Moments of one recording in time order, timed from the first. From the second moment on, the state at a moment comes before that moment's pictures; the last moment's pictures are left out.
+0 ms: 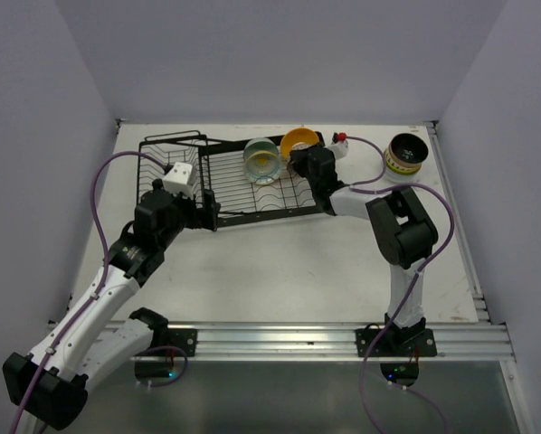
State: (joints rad) left arm -0.43 0.84 0.75 -0.26 -0.11 -0.14; right arm 0.47 2.02 1.20 0.57 0.31 1.04
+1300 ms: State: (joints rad) left arm -0.43 0.82 0.75 -0.27 -0.19 -0.13; right arm -0.03 1.48 1.33 -0.49 -0.19 0.46
